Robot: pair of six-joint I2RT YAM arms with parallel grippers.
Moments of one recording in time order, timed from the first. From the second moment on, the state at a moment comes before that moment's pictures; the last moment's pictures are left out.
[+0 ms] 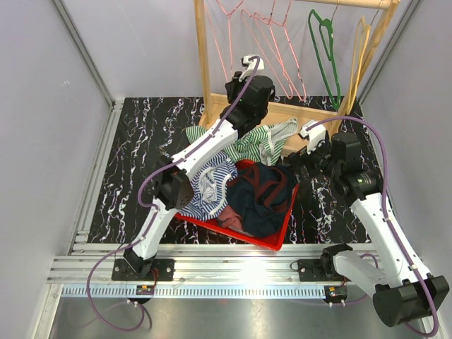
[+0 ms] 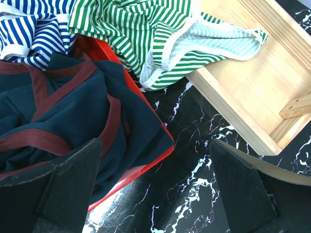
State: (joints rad) left arm -0.77 2.33 2.41 -0.25 -1.15 0.09; right arm 0.23 0.97 0.98 -0.54 -0.28 -0.29
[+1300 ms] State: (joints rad) left arm -0.73 2.34 2.49 -0.23 -1.11 0.14; right arm 0.23 0.98 0.98 -0.54 -0.30 -0.29
